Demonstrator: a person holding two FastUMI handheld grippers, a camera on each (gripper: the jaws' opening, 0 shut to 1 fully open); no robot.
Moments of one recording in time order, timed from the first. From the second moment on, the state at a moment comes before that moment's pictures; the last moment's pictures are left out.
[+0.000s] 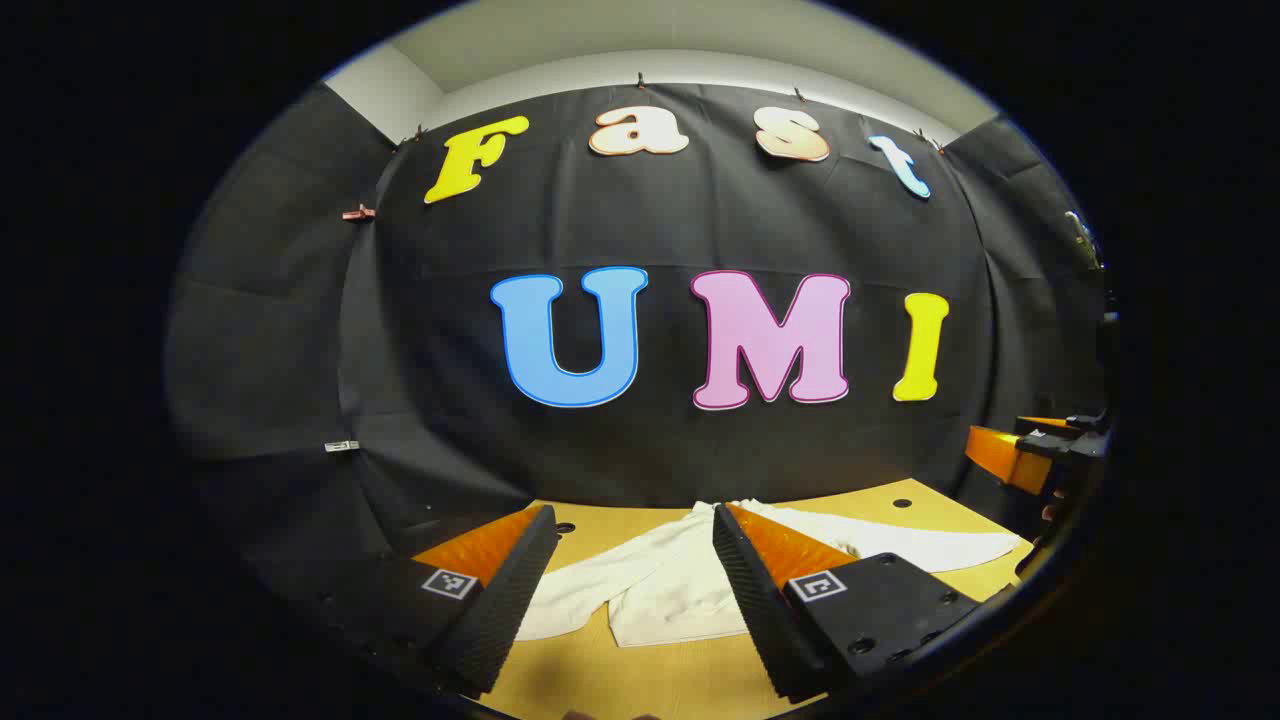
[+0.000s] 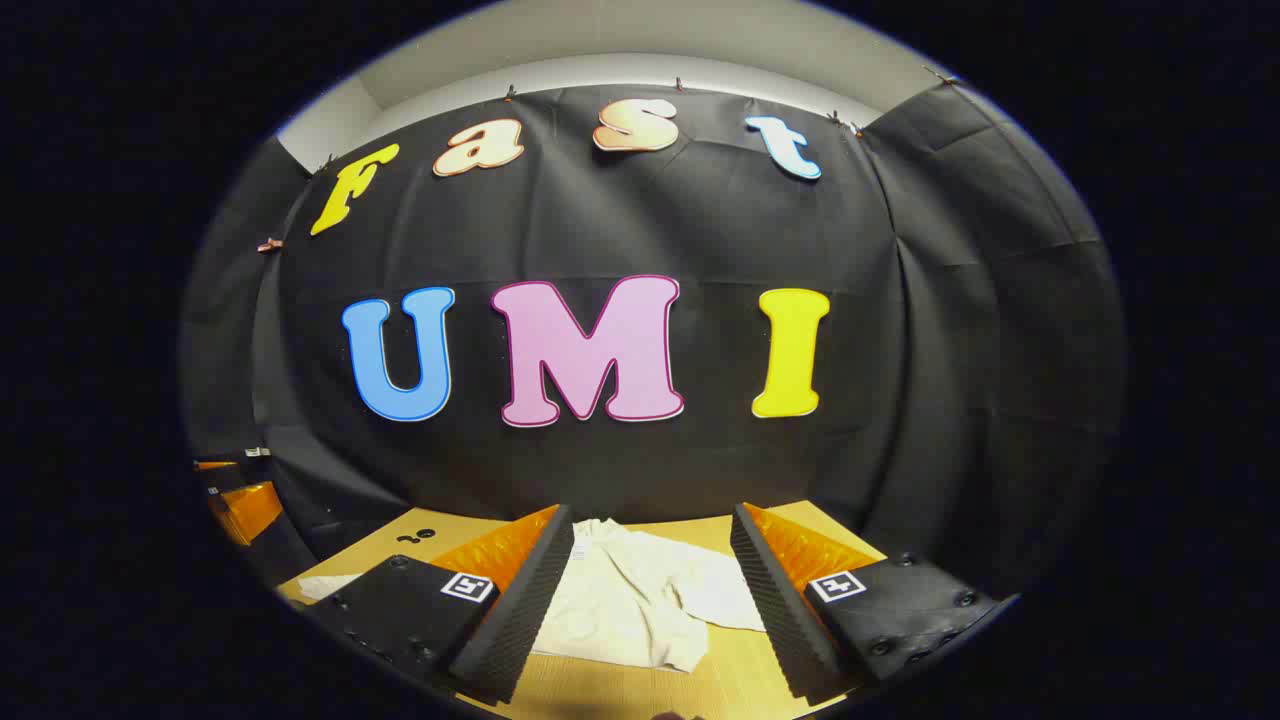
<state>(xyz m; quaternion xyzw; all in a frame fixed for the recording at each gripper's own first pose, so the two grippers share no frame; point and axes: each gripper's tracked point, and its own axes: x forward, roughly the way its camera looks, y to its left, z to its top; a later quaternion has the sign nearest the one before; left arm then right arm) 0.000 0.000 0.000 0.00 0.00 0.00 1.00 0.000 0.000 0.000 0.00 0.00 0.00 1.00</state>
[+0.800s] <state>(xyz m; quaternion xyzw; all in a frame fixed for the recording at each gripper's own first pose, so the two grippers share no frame) 0.040 0.004 -0.012 -0.01 0.02 0.00 1.00 0.005 -0.019 -0.013 0.00 0.03 -0.03 1.00</state>
